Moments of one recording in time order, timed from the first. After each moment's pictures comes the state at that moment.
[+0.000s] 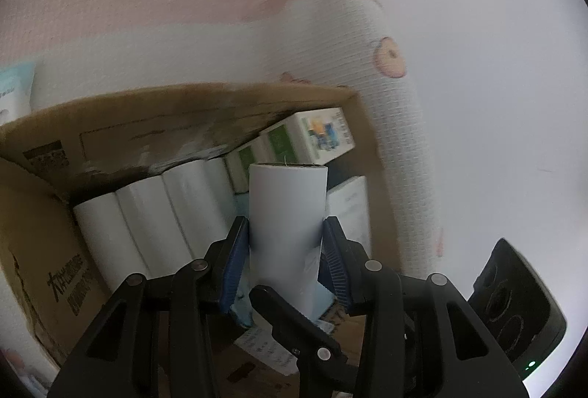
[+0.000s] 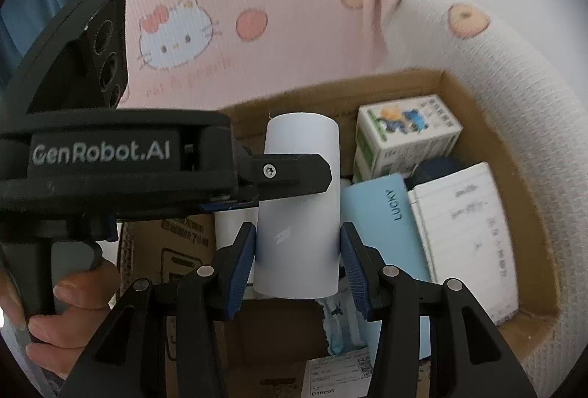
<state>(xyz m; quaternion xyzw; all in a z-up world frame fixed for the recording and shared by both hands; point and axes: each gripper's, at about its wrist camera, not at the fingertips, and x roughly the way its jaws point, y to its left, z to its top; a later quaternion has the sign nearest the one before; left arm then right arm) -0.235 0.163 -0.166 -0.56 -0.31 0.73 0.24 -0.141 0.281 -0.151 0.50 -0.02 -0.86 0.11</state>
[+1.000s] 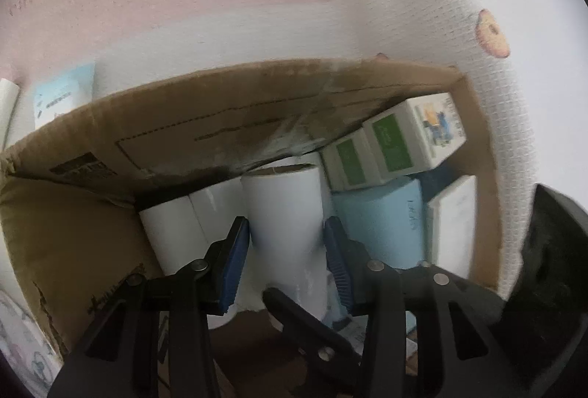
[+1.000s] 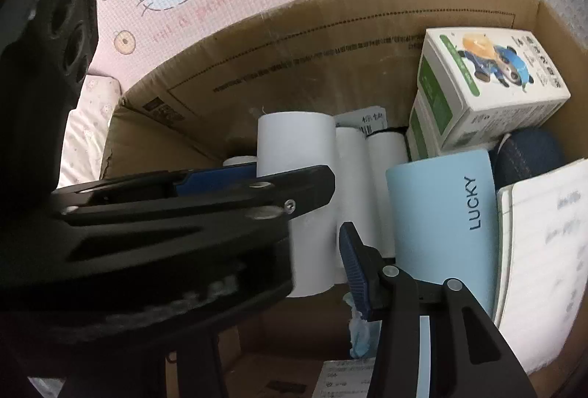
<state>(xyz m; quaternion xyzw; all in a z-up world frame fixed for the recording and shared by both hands) -0.252 0.174 -0.196 -0.63 -0.18 0.75 0.09 -0.194 0.289 -0.211 0.62 -0.05 -0.76 0.19</state>
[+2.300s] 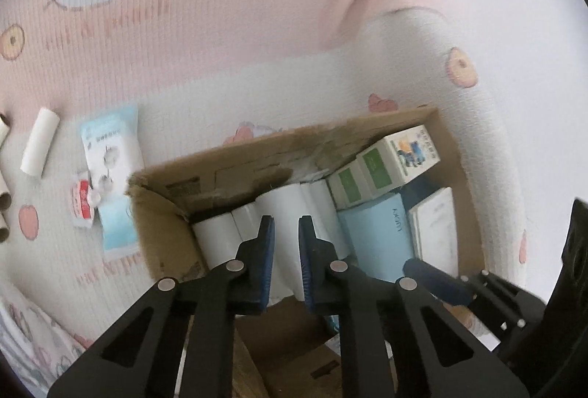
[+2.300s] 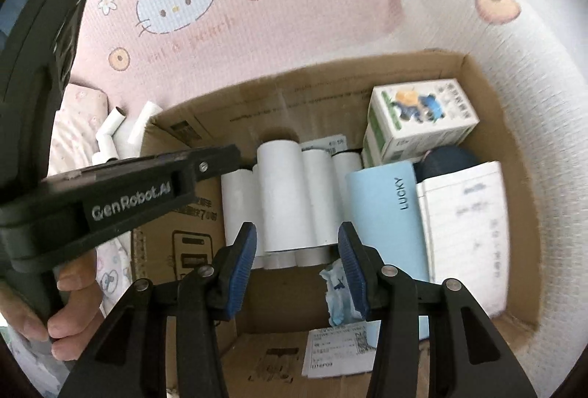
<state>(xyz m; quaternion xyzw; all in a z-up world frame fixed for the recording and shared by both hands) -0.236 0.129 -0.133 -0.56 -0.17 0.80 0.09 -0.168 0.304 -0.151 0.58 -0.01 -0.80 0.12</state>
